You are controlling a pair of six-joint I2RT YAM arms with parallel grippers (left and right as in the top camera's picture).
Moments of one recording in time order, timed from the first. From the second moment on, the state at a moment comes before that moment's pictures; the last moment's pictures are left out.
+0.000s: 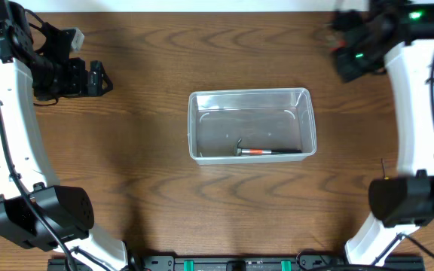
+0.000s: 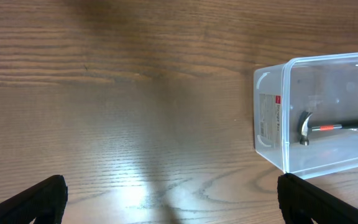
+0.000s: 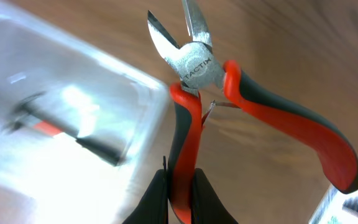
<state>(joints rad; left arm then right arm) 0.30 1.83 2.02 -1.54 0.35 0.30 0.11 1.90 2.12 -1.46 -0.05 -0.39</state>
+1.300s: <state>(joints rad) 0.30 1.83 2.02 -1.54 0.35 0.30 0.44 1.89 1.70 -1.37 -0.17 -0.66</state>
